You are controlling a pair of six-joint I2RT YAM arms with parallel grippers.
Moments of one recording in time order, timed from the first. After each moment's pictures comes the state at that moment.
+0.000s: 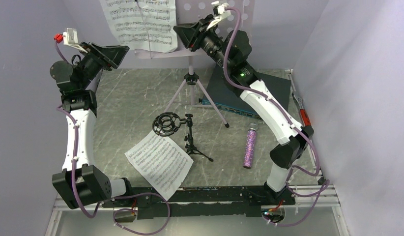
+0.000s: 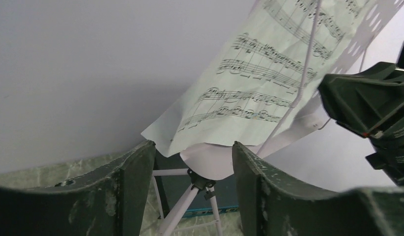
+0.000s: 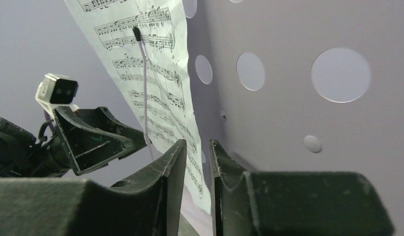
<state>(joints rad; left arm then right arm) 0.26 1.27 1.28 0.45 0.79 -0.83 0.68 1.78 2.04 0.13 -0.17 0.32</state>
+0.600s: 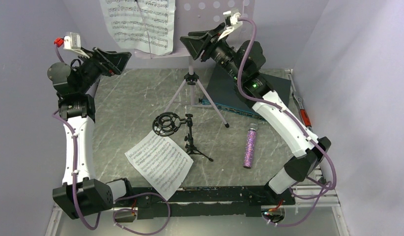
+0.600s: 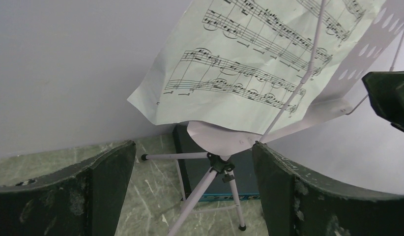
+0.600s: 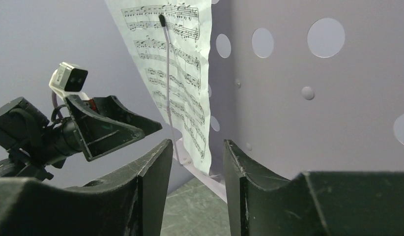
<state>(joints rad) 0.26 1.18 1.28 0.21 0.75 -0.64 0.68 1.58 1.80 0.17 -0.18 0.31</state>
